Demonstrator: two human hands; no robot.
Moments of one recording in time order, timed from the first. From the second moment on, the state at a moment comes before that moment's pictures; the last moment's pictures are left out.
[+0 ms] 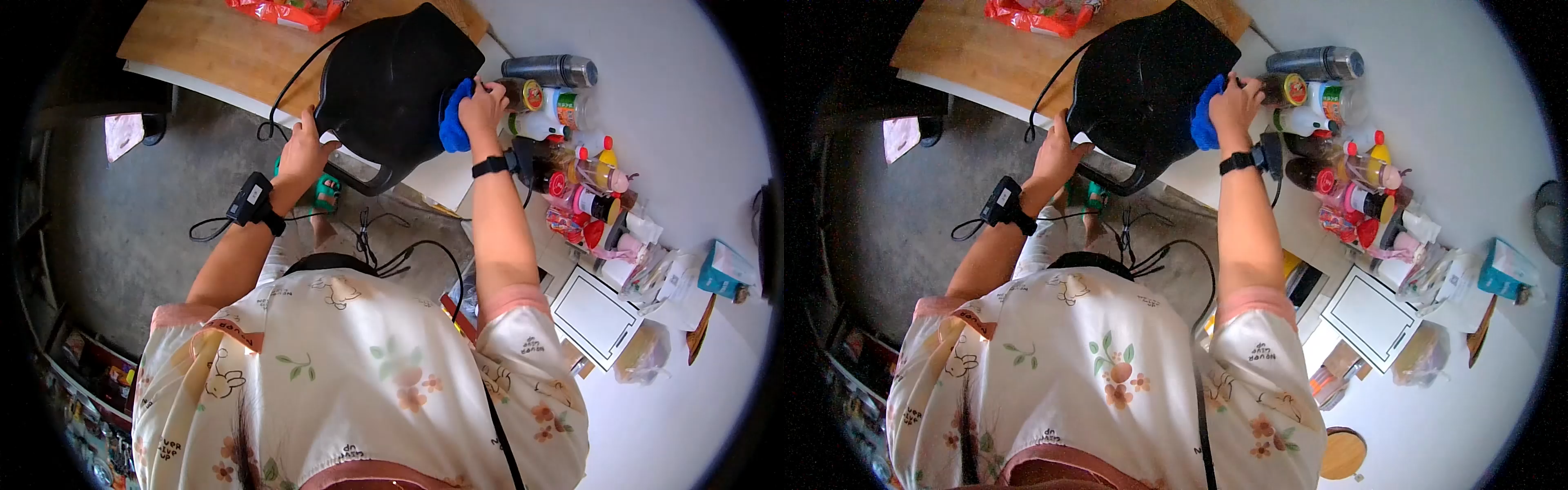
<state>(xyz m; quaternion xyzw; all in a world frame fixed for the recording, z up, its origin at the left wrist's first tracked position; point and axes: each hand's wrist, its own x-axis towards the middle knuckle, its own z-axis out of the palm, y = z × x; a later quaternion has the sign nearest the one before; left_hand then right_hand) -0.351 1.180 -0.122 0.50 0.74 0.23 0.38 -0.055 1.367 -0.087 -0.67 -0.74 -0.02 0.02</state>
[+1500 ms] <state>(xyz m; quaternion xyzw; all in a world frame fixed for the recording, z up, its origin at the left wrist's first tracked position) -0.342 1.181 -0.129 0.50 0.75 0.22 0.36 -0.027 1.262 0.033 -0.64 -0.49 0.36 0.47</state>
